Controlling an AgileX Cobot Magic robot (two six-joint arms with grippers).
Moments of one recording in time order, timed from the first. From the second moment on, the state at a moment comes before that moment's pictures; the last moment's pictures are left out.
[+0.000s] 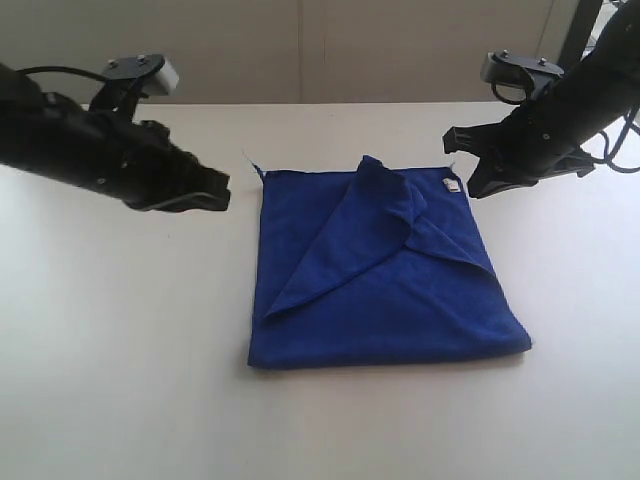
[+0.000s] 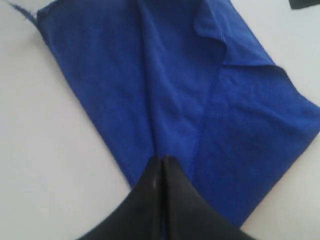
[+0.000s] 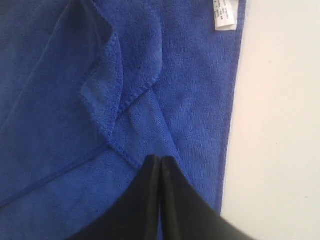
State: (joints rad) left arm -0.37 1.58 -1.00 -0.98 0.55 0.88; right arm -0.07 1.89 -1.35 0.44 0.77 -0.28
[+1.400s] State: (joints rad) left arm -0.54 2.36 -1.87 -1.26 0.67 0.73; right arm -0.12 1.97 -1.35 0.49 0.73 -0.28
